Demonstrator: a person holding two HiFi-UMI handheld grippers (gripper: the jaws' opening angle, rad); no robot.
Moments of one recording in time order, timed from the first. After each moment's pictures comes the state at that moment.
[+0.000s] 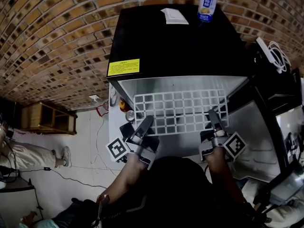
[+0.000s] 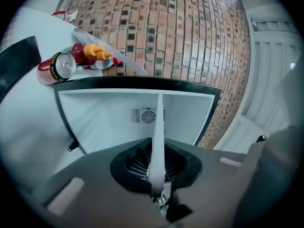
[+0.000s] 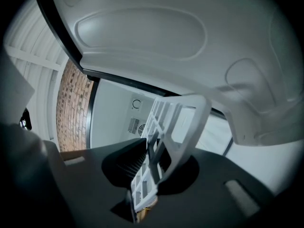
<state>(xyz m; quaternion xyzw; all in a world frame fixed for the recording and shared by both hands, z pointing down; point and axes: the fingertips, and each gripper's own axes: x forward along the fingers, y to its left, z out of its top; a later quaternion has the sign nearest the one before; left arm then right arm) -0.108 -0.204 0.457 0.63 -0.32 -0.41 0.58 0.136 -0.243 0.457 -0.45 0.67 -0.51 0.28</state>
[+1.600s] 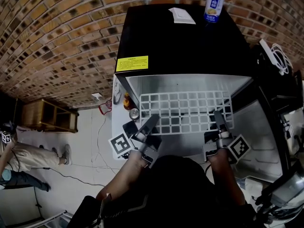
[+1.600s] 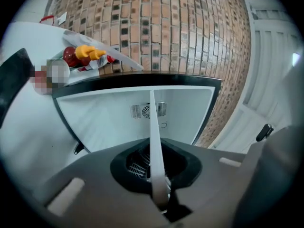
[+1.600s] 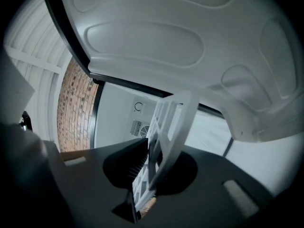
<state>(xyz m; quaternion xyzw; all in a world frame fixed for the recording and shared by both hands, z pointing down) -0.104 -0.203 0.454 0.66 -0.32 -0.35 0.58 0.138 -0.236 0.449 -0.46 0.67 -0.50 0.30</state>
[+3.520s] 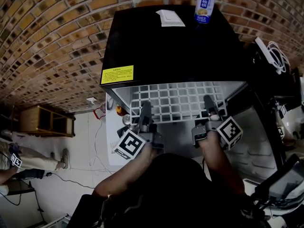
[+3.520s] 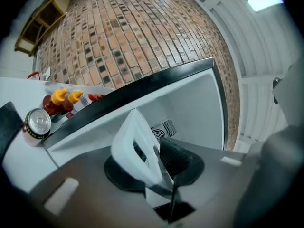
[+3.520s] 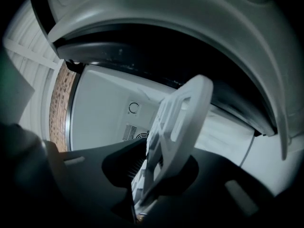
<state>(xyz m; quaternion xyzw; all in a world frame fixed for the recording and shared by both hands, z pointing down) -0.119 -0.268 0.442 0.67 -0.53 -0.33 0.40 0.126 -0.310 0.447 -0.49 0.65 -0.50 0.29</state>
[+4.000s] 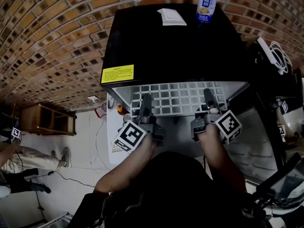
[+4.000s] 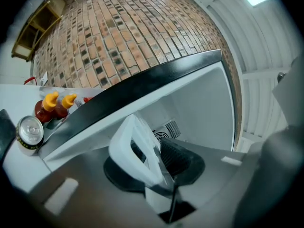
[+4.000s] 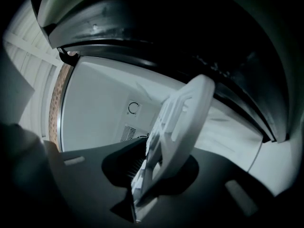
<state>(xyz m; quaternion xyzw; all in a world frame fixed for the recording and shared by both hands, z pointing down) -0.125 -0.294 0.444 0.67 -0.54 -0.32 0.39 0.119 -0.337 0.443 -0.48 0.67 -0.48 0.30</state>
